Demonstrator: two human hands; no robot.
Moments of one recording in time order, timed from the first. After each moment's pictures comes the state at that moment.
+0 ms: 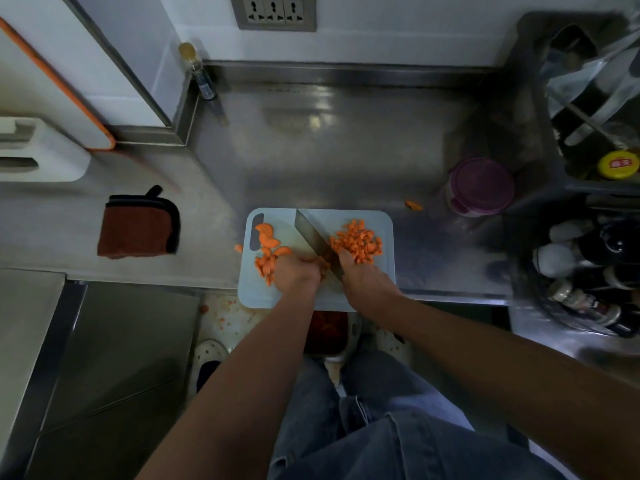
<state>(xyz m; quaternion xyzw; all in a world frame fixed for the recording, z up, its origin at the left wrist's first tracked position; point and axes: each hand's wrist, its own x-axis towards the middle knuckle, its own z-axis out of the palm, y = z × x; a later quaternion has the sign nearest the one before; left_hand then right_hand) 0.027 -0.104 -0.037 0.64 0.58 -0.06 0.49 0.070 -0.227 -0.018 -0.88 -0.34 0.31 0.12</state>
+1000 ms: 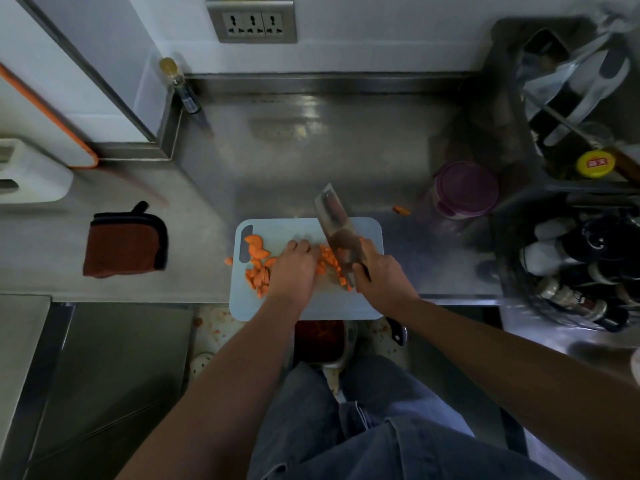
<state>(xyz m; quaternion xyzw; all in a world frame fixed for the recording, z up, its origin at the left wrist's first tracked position) 0.031 -0.090 -0.026 0.98 0.12 -0.10 0.09 0.093 -0.250 -0.007 -0.89 -0.25 0.25 0.29</state>
